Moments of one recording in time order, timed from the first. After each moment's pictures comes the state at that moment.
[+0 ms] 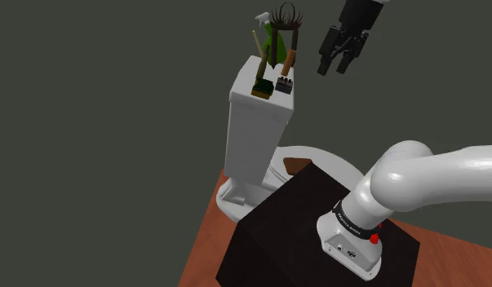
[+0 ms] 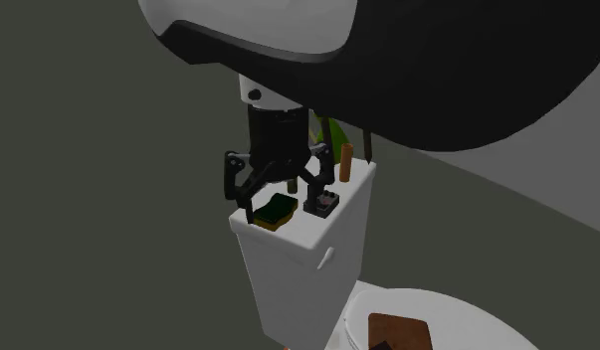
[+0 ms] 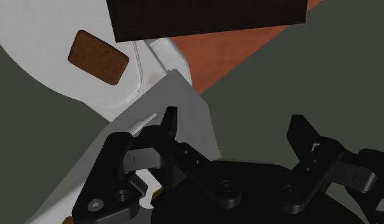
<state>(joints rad) -0.01 -0.82 0.02 -2.27 0.03 1.42 0.15</state>
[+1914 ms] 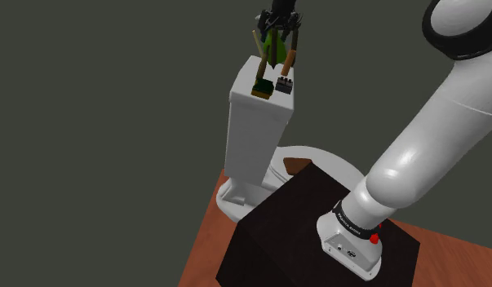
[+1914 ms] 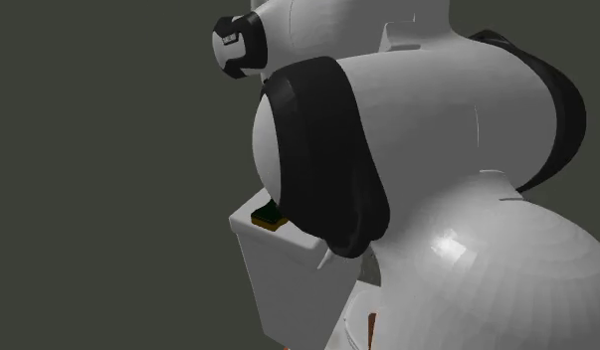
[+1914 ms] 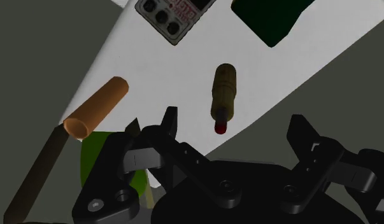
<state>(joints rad) -0.12 0.06 -0.07 -1.60 -0.12 1.78 0.14</state>
